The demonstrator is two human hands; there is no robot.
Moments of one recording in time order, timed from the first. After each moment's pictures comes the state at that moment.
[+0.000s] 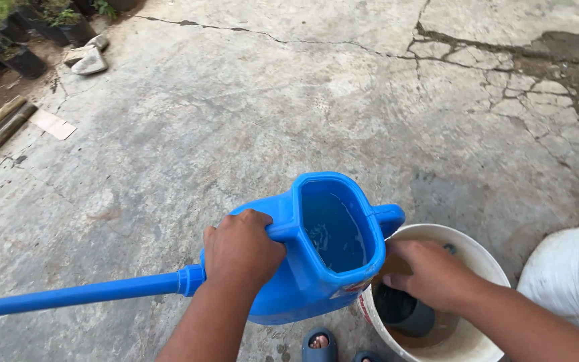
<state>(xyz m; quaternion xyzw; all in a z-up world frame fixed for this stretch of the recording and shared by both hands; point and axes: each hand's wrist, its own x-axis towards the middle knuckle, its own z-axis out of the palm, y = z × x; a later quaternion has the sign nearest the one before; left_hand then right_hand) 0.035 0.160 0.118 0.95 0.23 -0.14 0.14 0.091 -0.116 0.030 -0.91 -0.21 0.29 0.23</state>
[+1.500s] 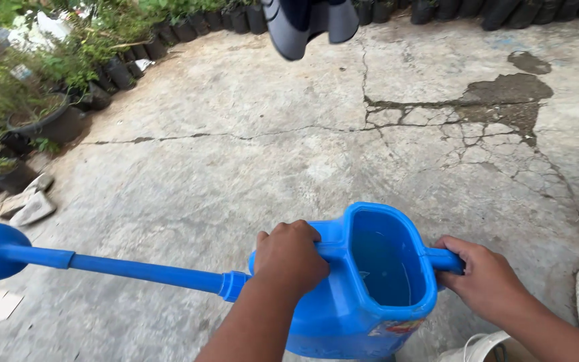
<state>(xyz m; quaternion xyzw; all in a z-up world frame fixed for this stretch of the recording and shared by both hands) 0.302 0.263 0.127 0.97 -0.03 -0.16 0.17 0.262 -0.028 0.050 -0.92 0.12 0.09 0.35</state>
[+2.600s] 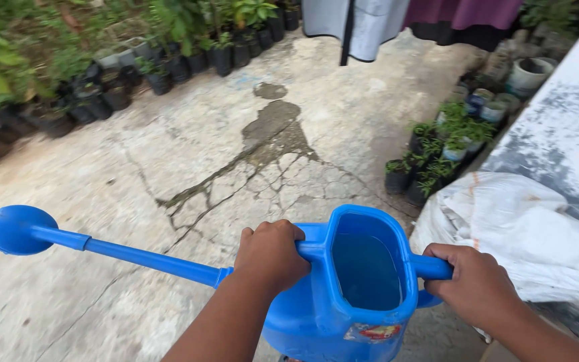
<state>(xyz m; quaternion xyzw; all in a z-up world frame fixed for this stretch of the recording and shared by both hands) 0.577 -0.112 0.146 0.87 -0.45 -0.19 0.09 0.330 -0.256 0.120 -0.78 0.55 0.00 0.30</state>
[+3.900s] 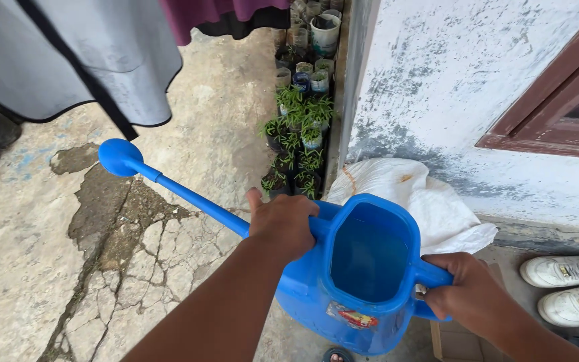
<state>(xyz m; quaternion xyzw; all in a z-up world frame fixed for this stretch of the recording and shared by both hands) 0.548 -0.469 0.131 0.62 -0.76 -0.20 -0.06 0.264 -0.385 0.067 -0.47 0.71 -0.17 0.49</state>
